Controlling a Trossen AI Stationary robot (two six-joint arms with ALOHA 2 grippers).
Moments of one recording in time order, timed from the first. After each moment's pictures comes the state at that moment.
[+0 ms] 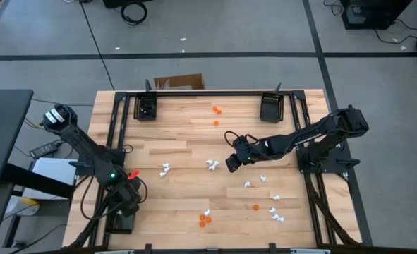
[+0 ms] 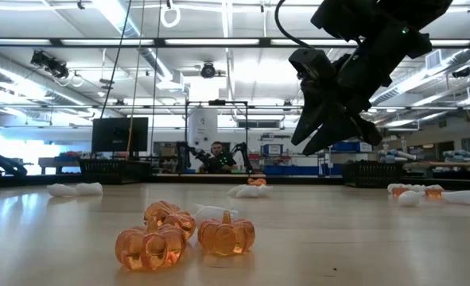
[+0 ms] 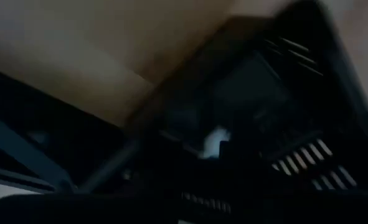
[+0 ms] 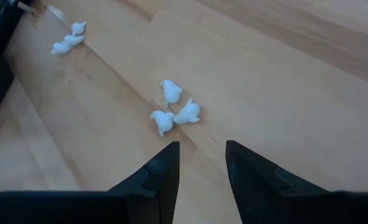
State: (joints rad) left arm -0.82 1.23 0.59 -0.77 0.38 -1.57; right arm 0.12 1.51 0.75 -0.08 0.20 1.05
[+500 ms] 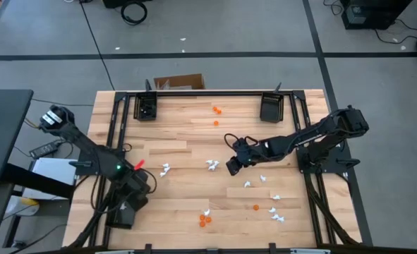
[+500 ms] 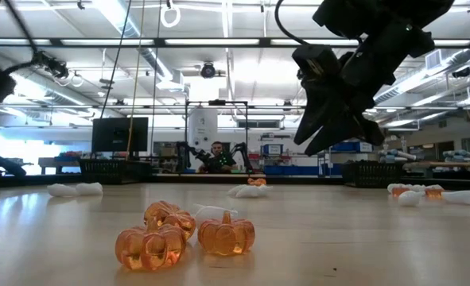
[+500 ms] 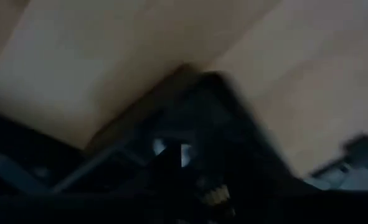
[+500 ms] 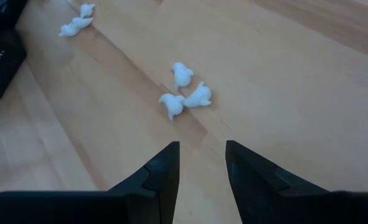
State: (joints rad) left arm -0.65 1.21 0.65 -0.82 0.32 -1.45; right arm 0.14 1.51 0.75 -0.08 0.17 1.04
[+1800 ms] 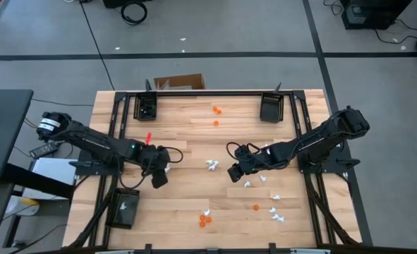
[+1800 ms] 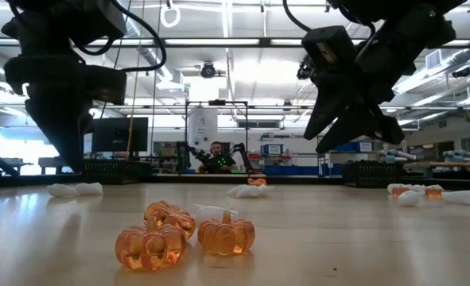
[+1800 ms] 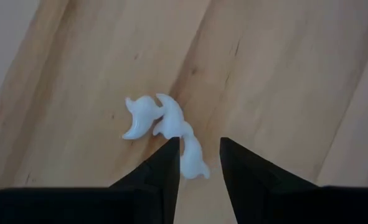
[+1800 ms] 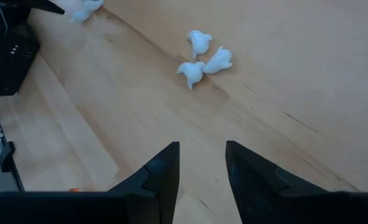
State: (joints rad) left arm -0.21 1.24 0.59 -0.52 -0.04 -0.64; right arm 0.25 1.51 0.75 -0.09 0.21 1.19
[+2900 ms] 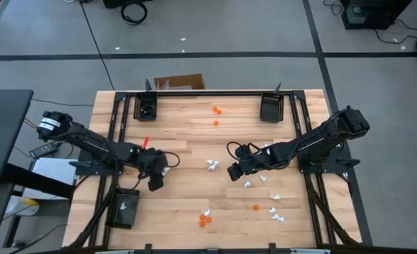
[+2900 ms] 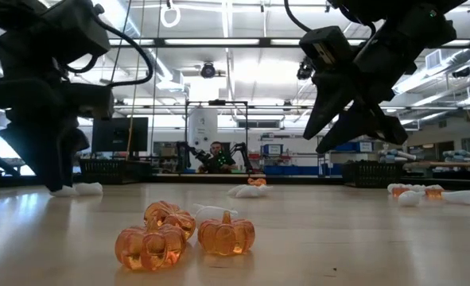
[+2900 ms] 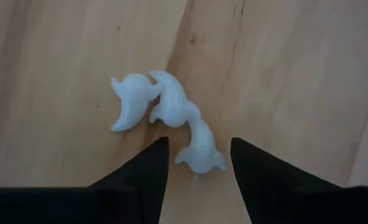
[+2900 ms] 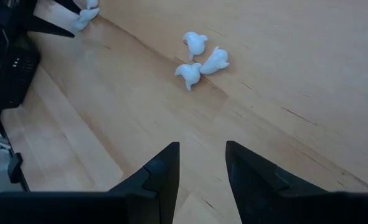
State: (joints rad) left arm -0.25 1.24 0.45 -0.34 -0.04 -0.59; right arm 0.25 1.51 0.75 -0.09 0.22 1.25
